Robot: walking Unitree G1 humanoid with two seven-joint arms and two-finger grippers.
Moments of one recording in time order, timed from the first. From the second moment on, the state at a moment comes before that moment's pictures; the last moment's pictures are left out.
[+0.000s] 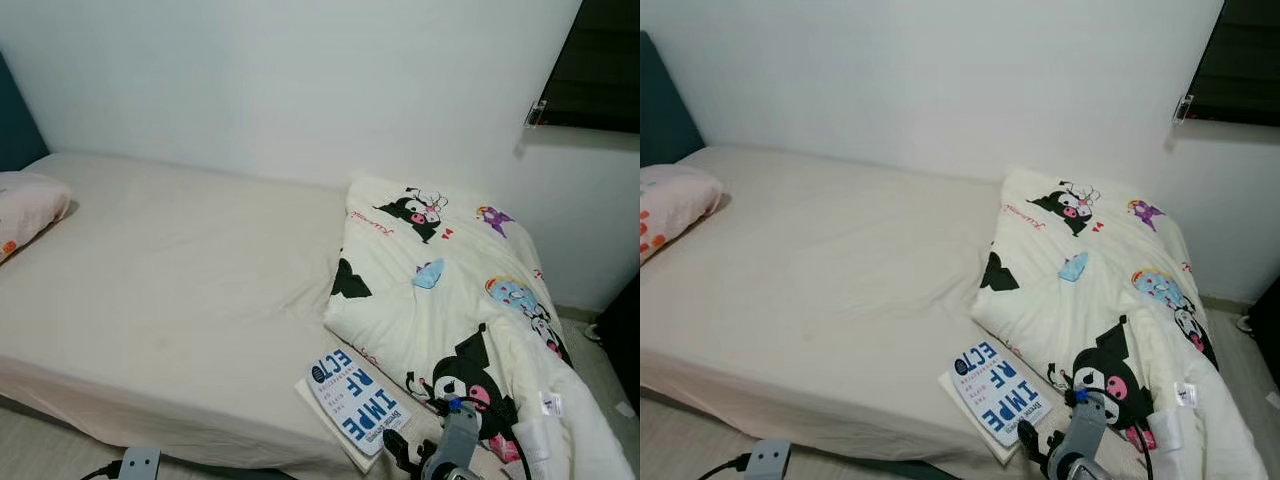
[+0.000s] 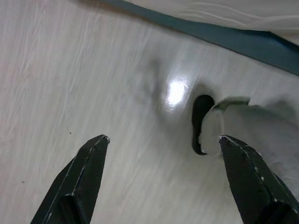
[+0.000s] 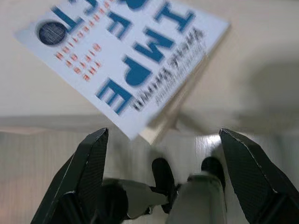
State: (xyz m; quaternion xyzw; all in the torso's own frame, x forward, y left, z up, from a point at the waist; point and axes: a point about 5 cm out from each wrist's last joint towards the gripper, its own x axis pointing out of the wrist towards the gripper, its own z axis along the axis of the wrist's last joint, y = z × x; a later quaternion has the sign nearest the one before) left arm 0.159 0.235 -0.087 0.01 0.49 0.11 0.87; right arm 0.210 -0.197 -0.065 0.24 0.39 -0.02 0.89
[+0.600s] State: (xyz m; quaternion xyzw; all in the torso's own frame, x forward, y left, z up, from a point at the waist) left arm 0.152 0.247 -0.086 0.04 0.49 0.10 0.86; right arm 0.254 -0.238 -0.016 0.40 0.18 -0.02 0.90
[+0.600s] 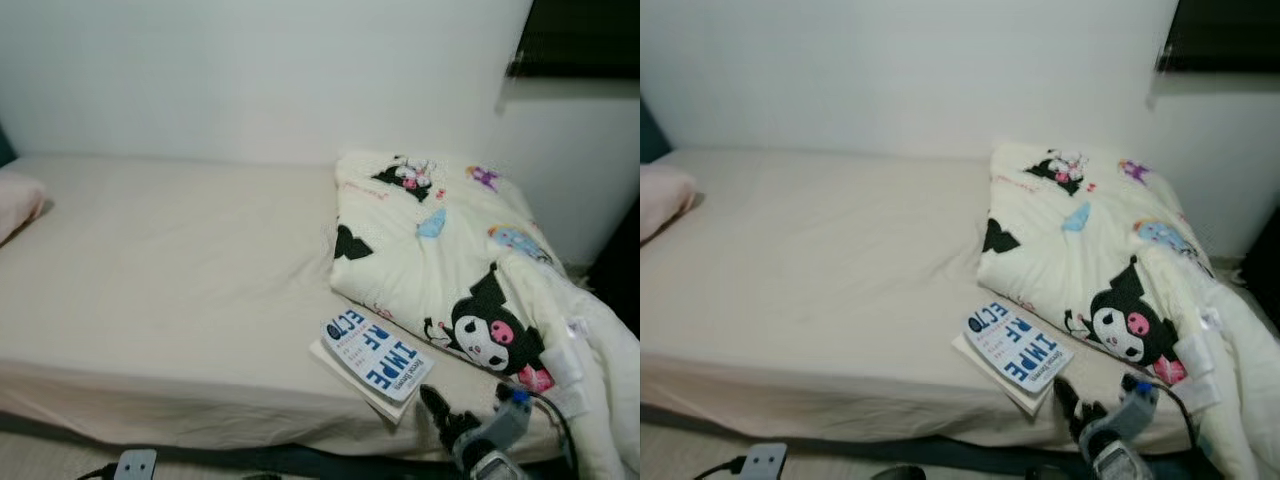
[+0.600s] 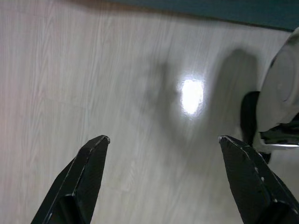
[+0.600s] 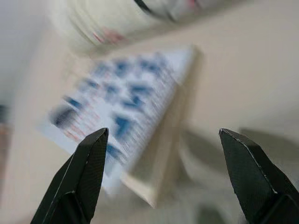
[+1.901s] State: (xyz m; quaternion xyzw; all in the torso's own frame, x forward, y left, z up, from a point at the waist) left arm 0.125 0.291 -0.079 0.07 0.49 0.14 0.86; right arm 0.270 -0.176 -0.015 0.52 0.24 0.08 0.82
